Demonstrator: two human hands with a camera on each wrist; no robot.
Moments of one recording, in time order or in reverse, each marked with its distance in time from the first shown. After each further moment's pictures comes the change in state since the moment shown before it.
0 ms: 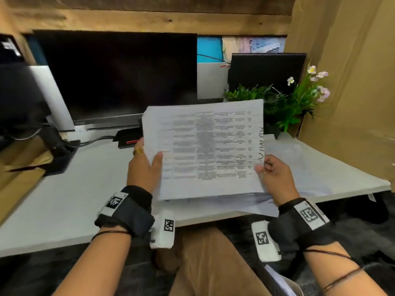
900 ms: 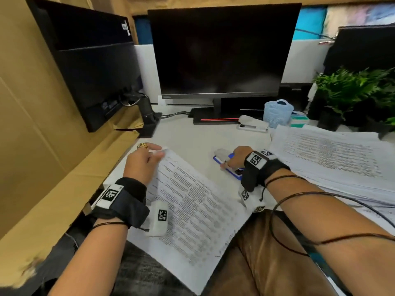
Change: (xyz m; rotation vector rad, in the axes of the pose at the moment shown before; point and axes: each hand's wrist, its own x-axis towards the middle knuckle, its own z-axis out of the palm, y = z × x) left_hand -0.040 -0.093 -0.167 0.253 0.161 -0.123; right_hand 0.008 -0.043 0.244 -1.131 -0.846 -0.048
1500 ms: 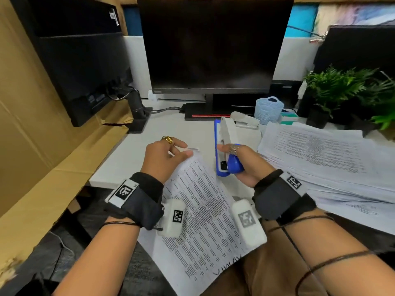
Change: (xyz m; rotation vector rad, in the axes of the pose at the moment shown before) left_hand -0.016 0.054 0.034 -0.097 -0.105 0.103; right_hand -0.097 -0.008 0.001 1.565 -0.036 -0.185
